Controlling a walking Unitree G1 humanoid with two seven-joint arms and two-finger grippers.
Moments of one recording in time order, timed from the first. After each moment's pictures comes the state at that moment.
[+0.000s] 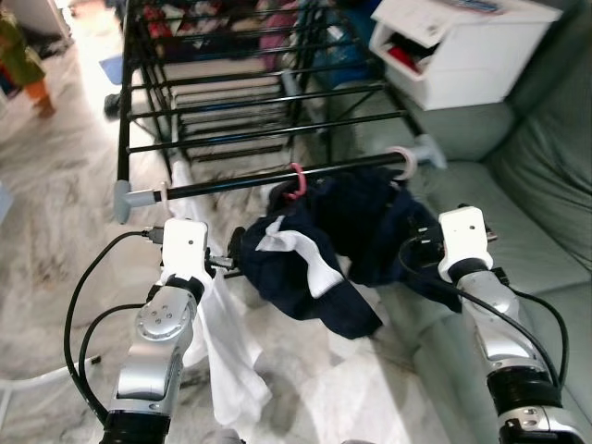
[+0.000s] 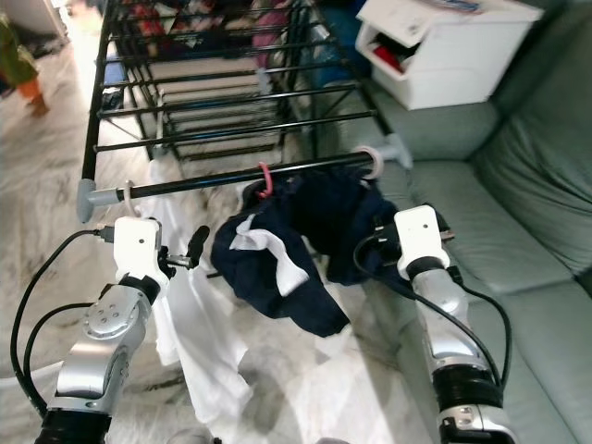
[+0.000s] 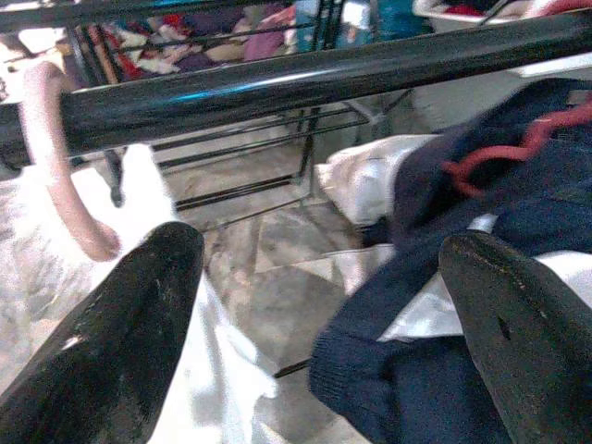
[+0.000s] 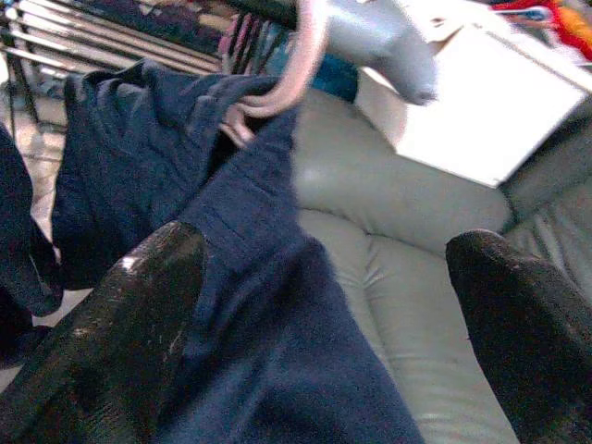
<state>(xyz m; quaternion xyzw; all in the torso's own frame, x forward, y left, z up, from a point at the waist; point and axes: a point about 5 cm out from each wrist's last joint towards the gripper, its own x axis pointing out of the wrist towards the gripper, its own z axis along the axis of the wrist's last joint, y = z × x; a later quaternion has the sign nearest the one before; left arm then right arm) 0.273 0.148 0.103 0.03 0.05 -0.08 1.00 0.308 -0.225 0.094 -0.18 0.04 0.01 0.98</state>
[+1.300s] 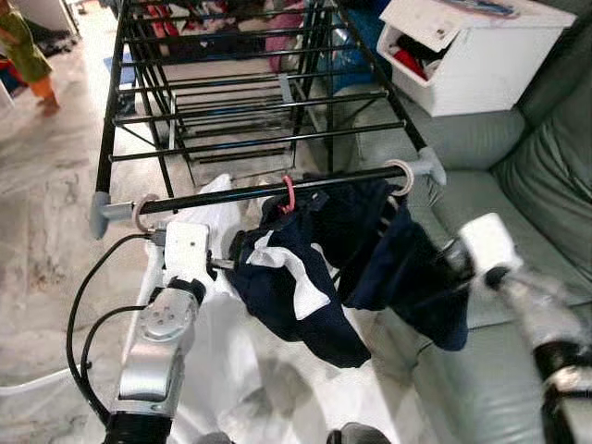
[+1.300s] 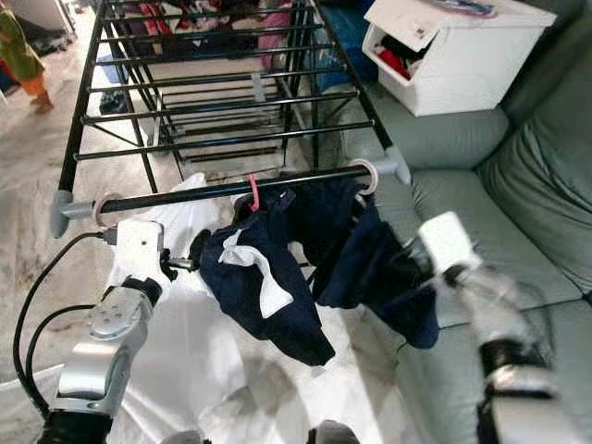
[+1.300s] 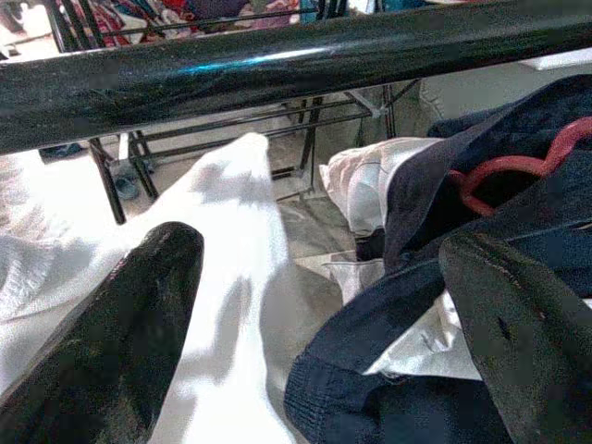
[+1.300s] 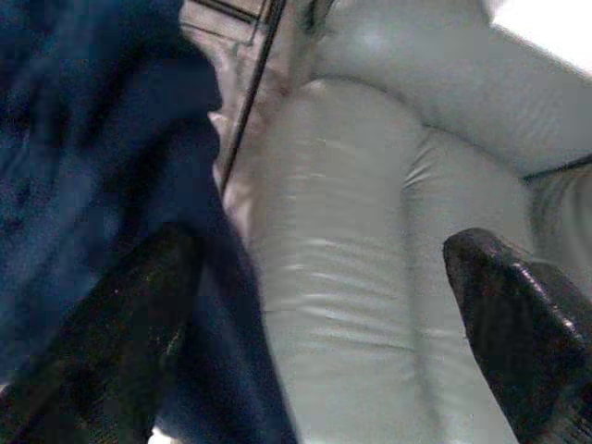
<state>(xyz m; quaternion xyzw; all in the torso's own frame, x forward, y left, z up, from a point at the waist) 0.272 0.148 0.099 0.03 0.07 -0.07 0.99 0.317 -0.287 0.086 -0.21 0.20 0.10 0.95</state>
